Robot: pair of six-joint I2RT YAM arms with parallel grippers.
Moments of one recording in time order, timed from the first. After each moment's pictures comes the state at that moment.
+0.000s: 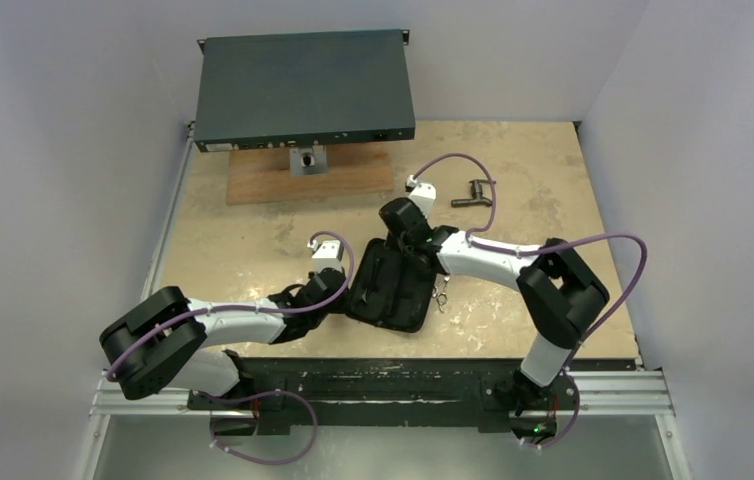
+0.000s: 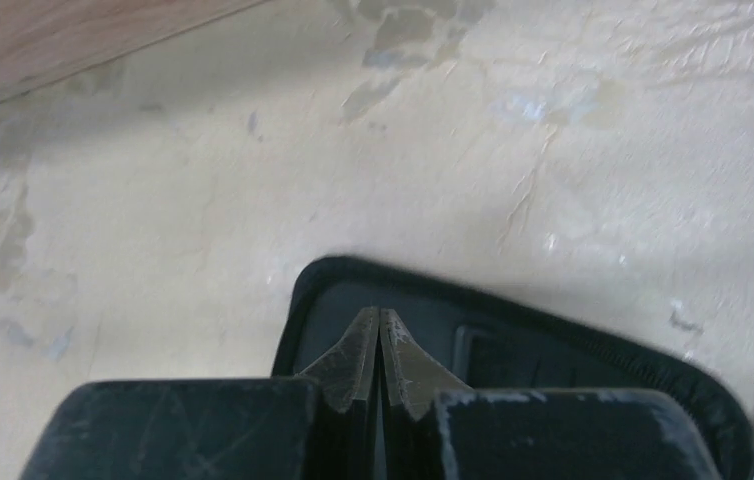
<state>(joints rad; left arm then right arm) -0.91 1.36 0.41 0.23 -0.42 -0.72 0.82 1.70 1.04 -0.10 0.50 0.81</state>
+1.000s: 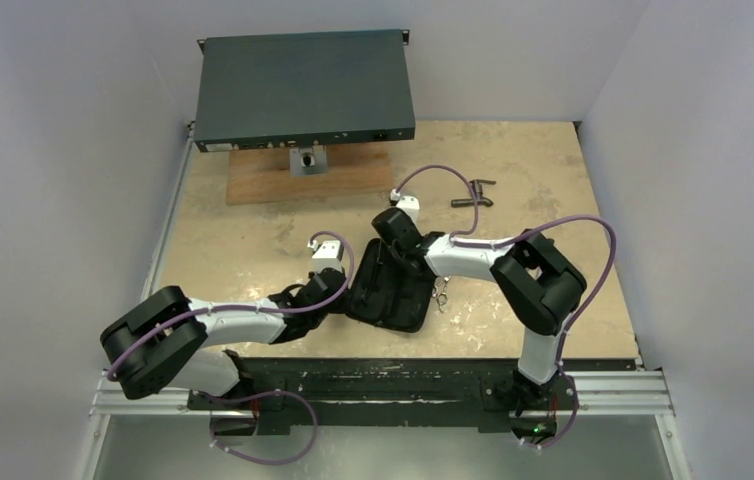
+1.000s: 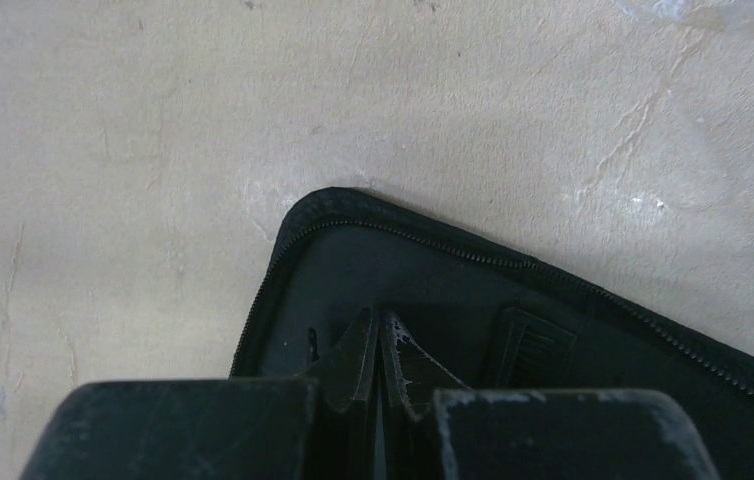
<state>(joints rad) -0.91 1.36 0.41 0.23 -0.42 -0.72 0.80 1.84 1.06 -0.05 0.34 0.73</state>
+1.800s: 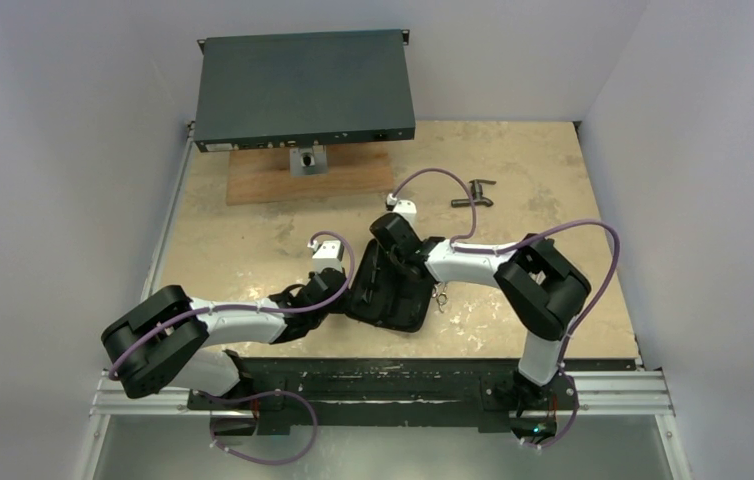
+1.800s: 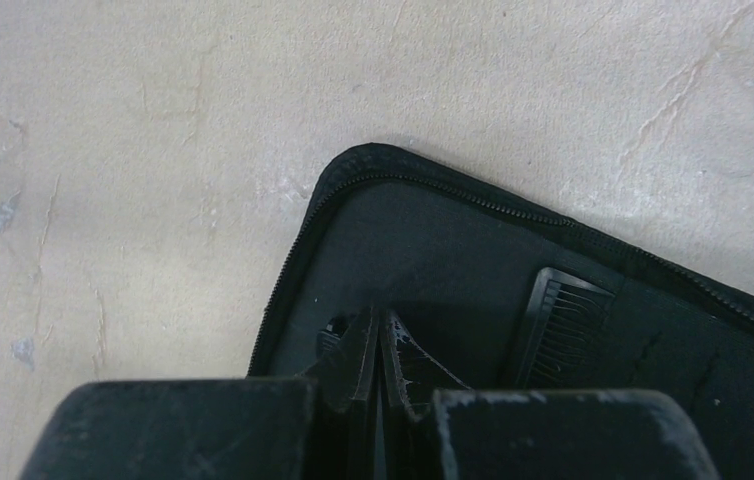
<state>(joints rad) -0.91 1.37 0.41 0.24 -0.42 -0.72 0.84 1.82 1.02 -0.03 0.32 0.74</state>
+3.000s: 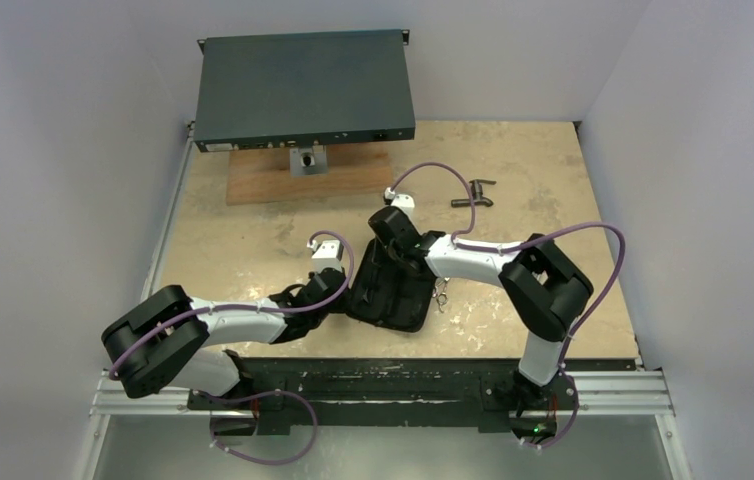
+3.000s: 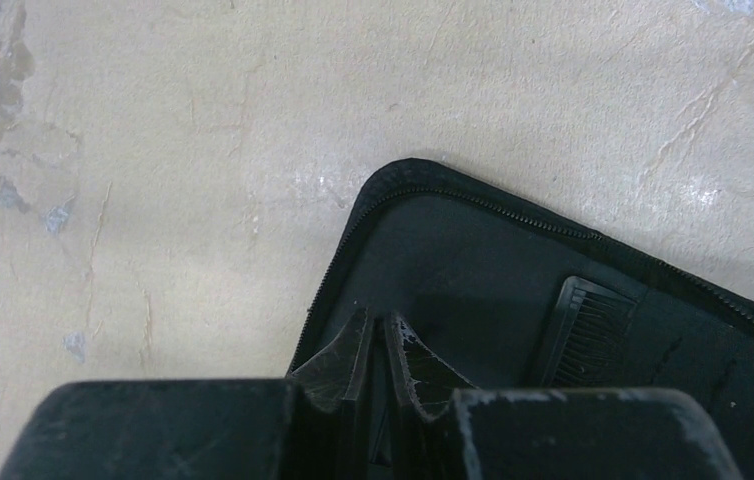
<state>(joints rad) -0.91 1.37 0.41 0.25 -0.42 -0.74 0.83 1.80 1.07 -0.09 0.30 0.74</state>
